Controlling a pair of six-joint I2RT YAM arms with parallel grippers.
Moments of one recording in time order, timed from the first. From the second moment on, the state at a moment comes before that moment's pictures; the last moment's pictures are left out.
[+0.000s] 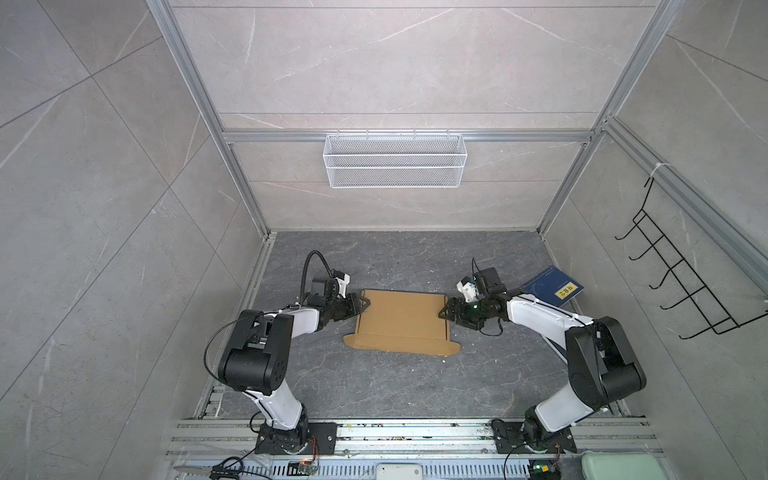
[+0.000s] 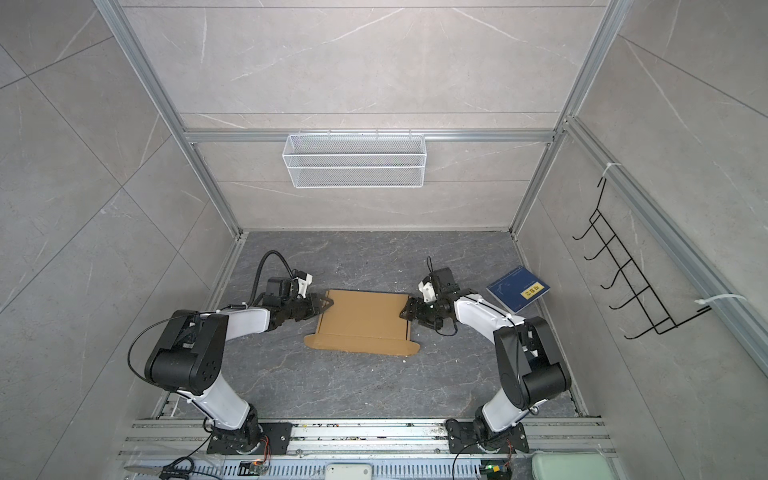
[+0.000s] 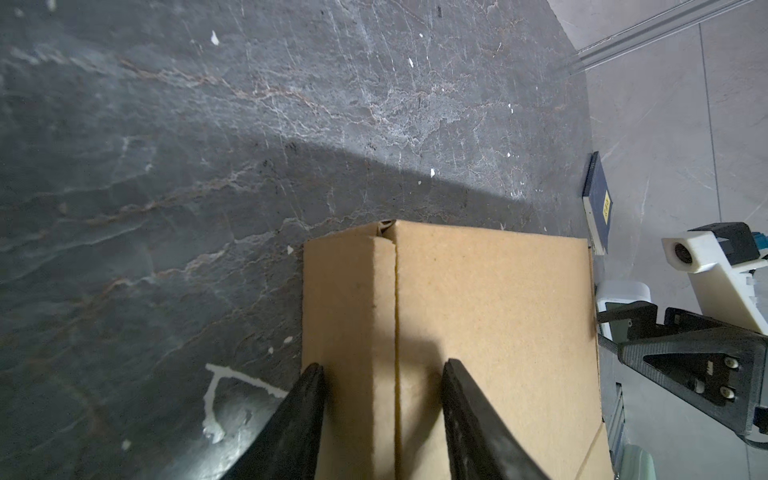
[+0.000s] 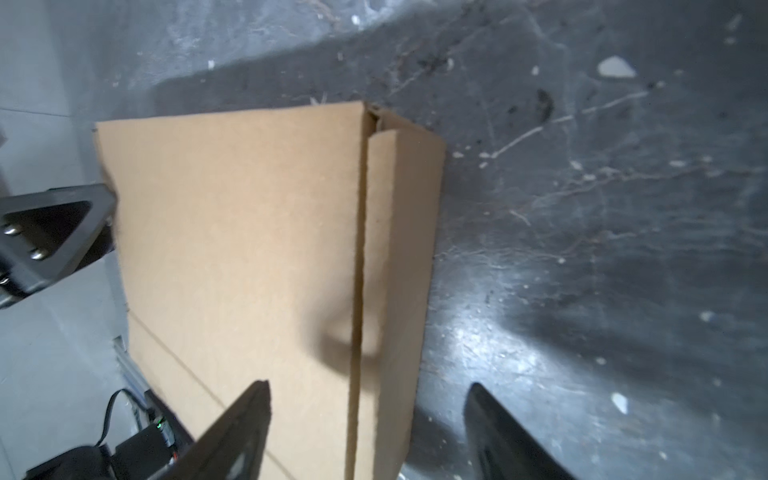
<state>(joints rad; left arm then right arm) -0.19 1.69 0.73 0.15 0.58 -0.48 0.30 1.60 0.92 -0.41 -0.51 0.47</state>
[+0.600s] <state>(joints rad) -0.15 1.69 0.72 0.18 0.61 -0.51 0.27 1.64 0.86 -0.28 -0.71 0.52</state>
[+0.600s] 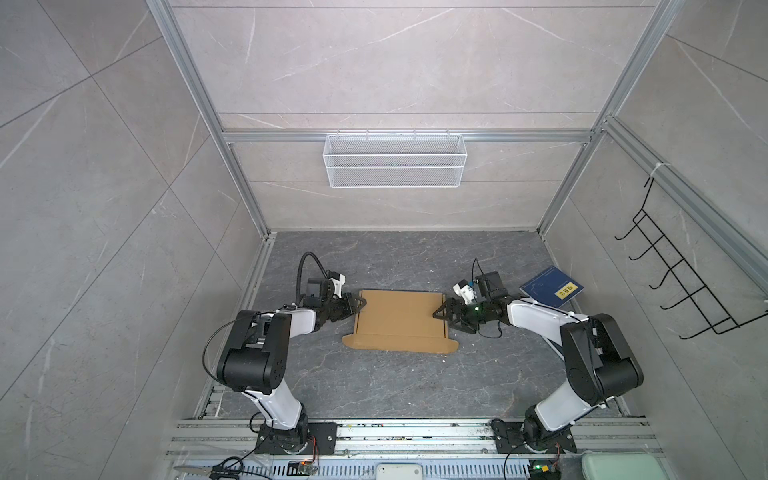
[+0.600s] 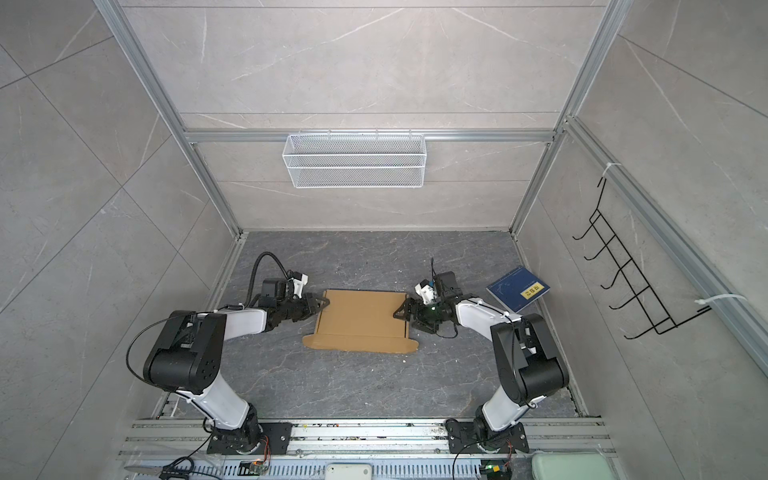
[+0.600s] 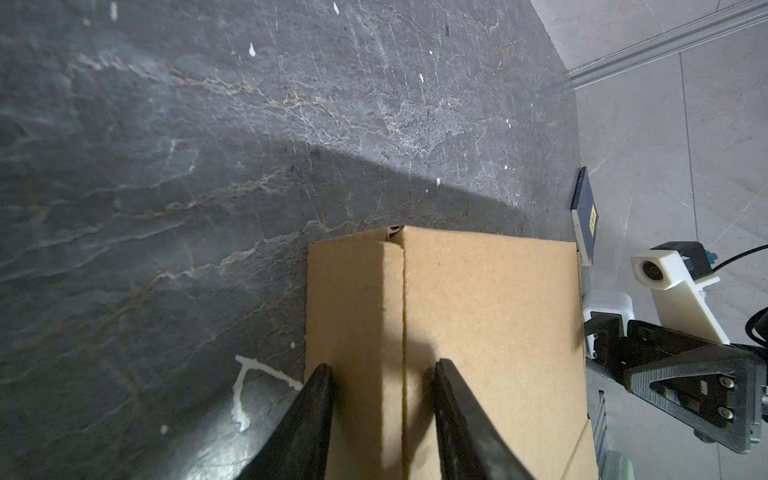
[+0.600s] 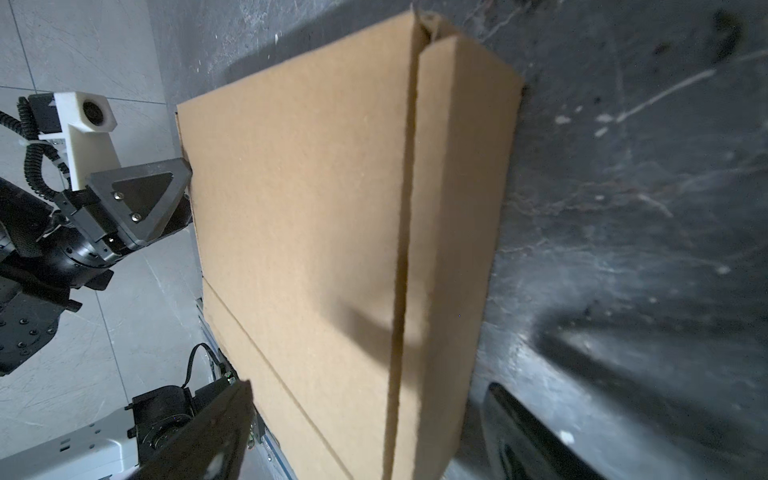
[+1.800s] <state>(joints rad) -0.13 1.64 0.65 0.23 0.58 -0.54 0.27 1.72 0.82 -0.17 -0.80 0.55</state>
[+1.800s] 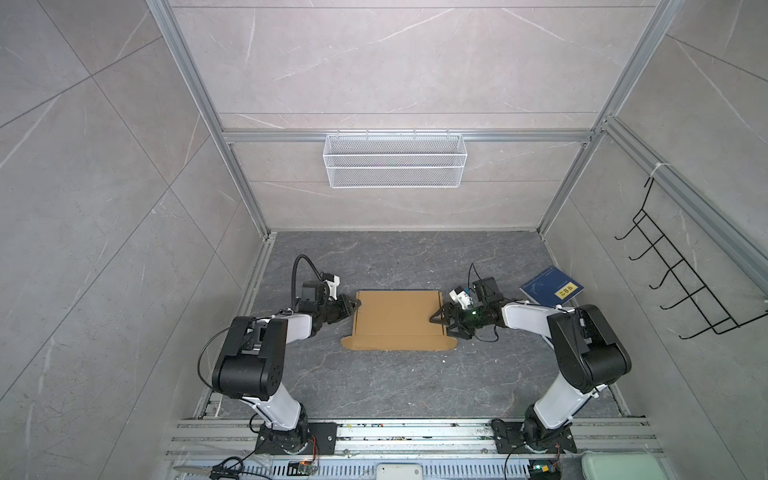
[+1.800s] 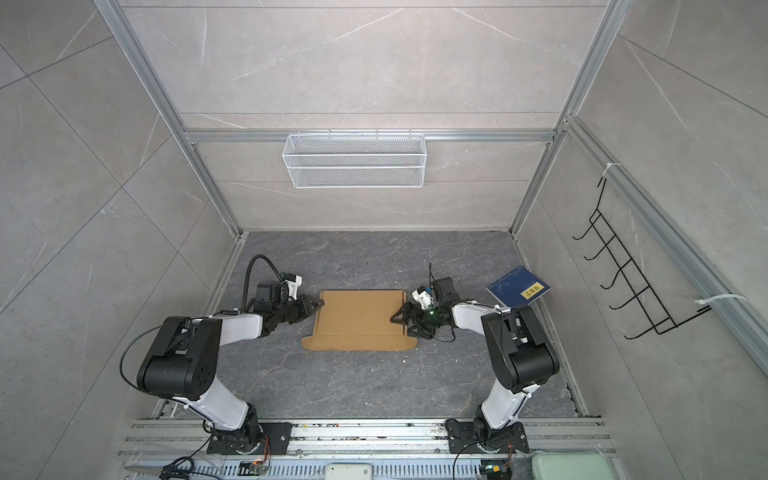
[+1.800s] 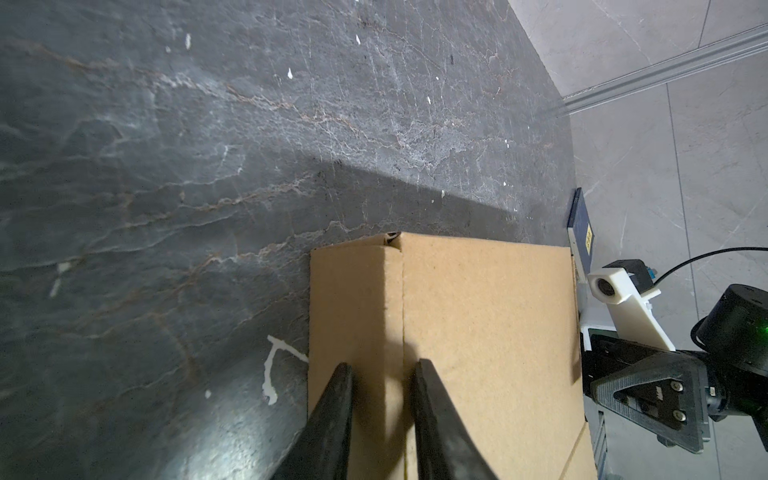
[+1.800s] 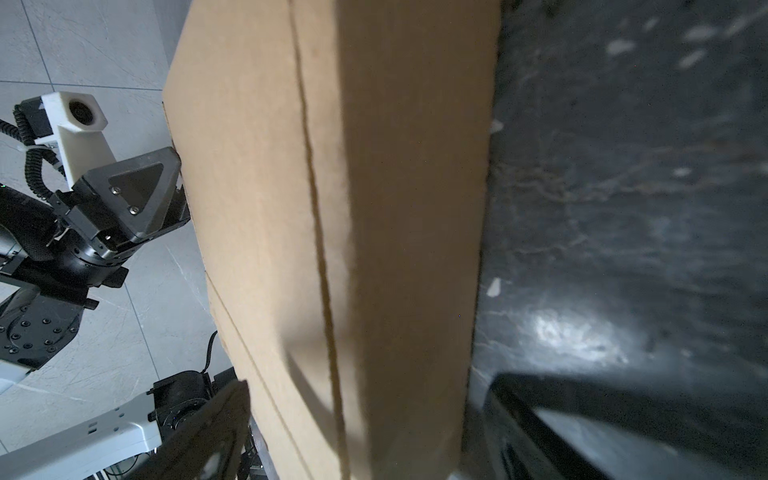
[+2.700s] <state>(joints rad) -0.11 1.55 0.61 0.17 0.47 -0.53 0.30 1.74 0.83 -0.16 -0.82 0.57</state>
